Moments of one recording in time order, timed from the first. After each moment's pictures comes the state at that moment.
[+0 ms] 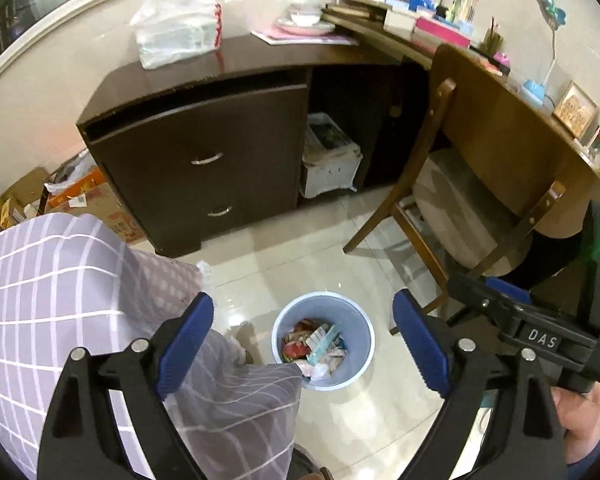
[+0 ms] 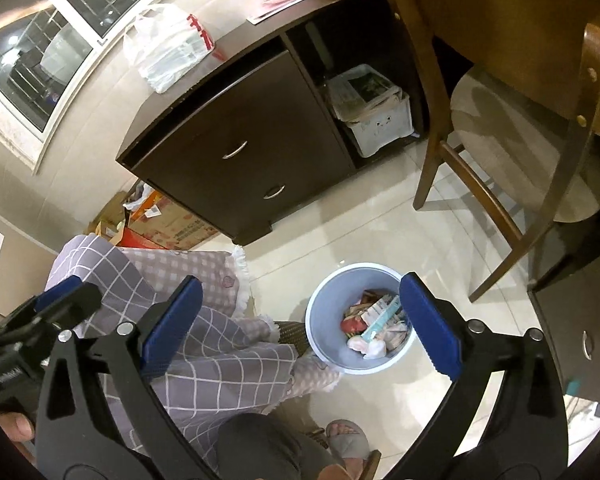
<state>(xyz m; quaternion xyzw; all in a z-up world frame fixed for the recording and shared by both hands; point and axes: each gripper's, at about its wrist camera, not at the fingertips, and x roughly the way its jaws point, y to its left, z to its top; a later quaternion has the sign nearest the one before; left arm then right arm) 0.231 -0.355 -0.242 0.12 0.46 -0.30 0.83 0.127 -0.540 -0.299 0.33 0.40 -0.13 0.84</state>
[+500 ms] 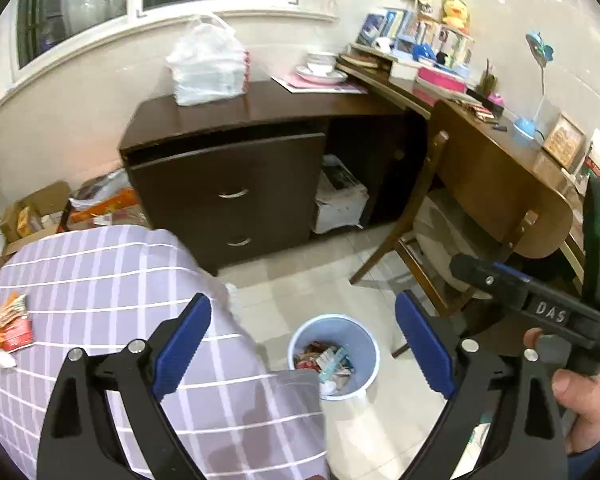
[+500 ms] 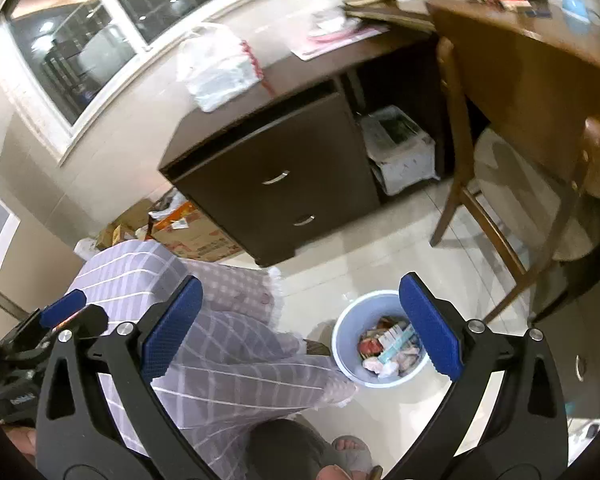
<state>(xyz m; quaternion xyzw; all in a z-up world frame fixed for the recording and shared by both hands) 0.202 -0.277 -0.180 0.09 0.40 -0.30 0.86 0.127 -0.481 -0.216 0.28 0.35 -0.11 0.88</state>
